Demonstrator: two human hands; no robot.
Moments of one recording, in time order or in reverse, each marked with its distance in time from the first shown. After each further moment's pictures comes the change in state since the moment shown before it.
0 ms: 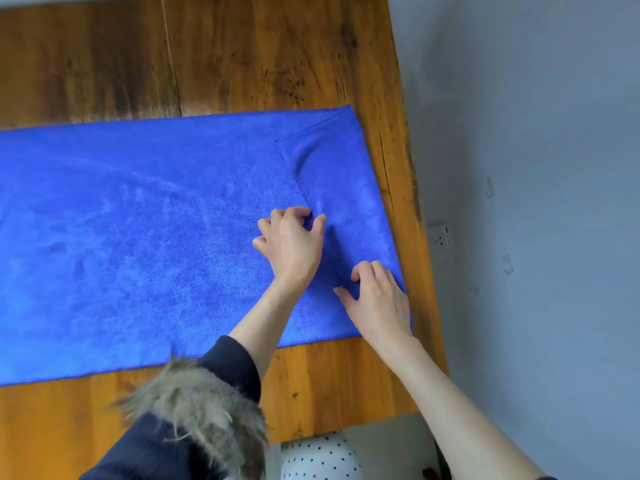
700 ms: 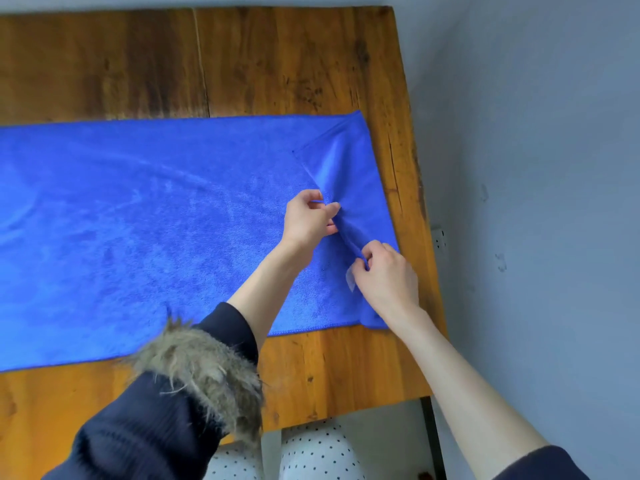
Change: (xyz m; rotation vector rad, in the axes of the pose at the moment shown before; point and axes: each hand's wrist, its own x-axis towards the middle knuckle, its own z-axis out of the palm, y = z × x) left_hand 0.006 0.007 -0.042 -0.810 -0.390 -0.186; right_hand 0.008 -0.035 -0.030 -0.009 -0.018 0.130
